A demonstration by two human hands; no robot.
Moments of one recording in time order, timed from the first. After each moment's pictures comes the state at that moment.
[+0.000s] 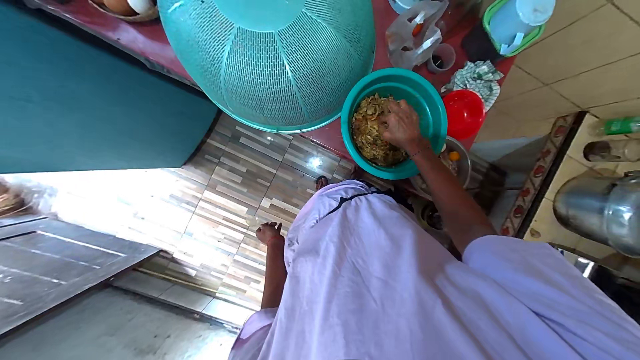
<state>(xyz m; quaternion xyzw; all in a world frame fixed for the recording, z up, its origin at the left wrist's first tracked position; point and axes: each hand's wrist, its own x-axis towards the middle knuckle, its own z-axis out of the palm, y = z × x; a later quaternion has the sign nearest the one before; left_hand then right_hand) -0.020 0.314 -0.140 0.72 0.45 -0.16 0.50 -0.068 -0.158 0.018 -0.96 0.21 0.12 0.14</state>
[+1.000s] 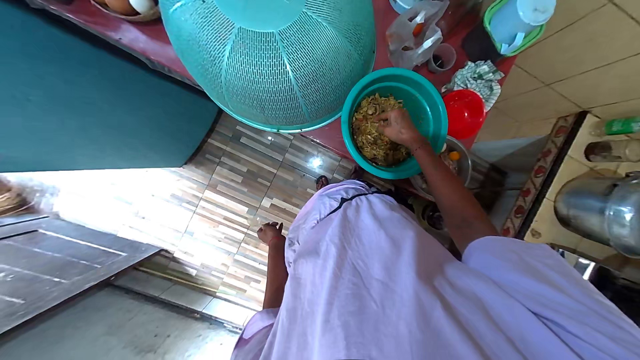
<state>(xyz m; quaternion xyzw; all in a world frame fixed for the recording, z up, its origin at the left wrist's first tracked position) -0.024 0.316 -0.144 0.72 0.46 -0.16 0.50 -0.061 -0.164 0.011 -0.88 0.29 0.16 0.34</state>
